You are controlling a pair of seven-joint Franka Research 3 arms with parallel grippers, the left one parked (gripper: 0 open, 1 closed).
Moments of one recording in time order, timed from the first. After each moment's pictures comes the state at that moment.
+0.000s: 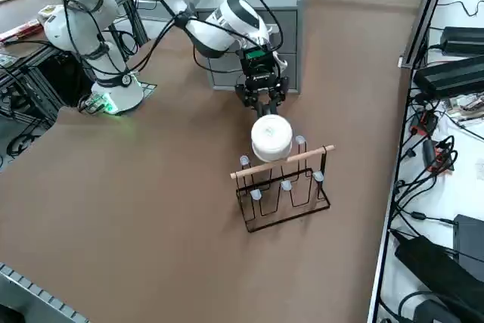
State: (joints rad) arm -0.04 0.40 0.19 -2.07 -1.84 1.81 -0.62
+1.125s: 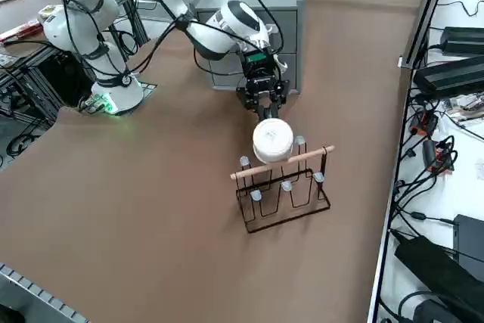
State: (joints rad) arm -0.07 0.42 0.23 -2.07 -1.85 1.81 -0.62
